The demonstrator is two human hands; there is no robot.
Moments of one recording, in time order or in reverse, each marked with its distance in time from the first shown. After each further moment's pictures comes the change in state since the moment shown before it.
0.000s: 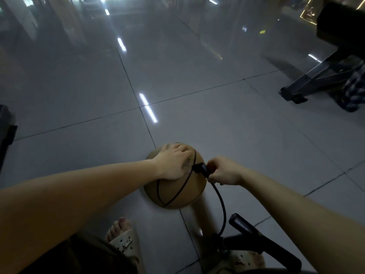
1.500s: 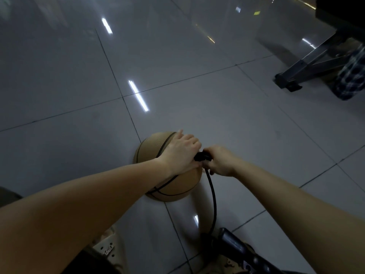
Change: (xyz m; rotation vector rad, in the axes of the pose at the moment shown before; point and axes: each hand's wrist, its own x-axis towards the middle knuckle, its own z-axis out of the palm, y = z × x) left_hand 0.080 0.027 0.031 0.072 0.273 0.141; right_hand 0.051 0.045 -0.015 -0.049 0.039 -0.035
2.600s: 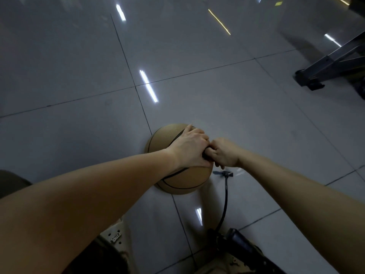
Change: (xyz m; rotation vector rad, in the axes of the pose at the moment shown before) left_hand -0.002 -0.014 0.007 -0.070 -0.012 0.006; right_hand 0.018 -0.025 -0.003 -0.058 -0.052 -0.145
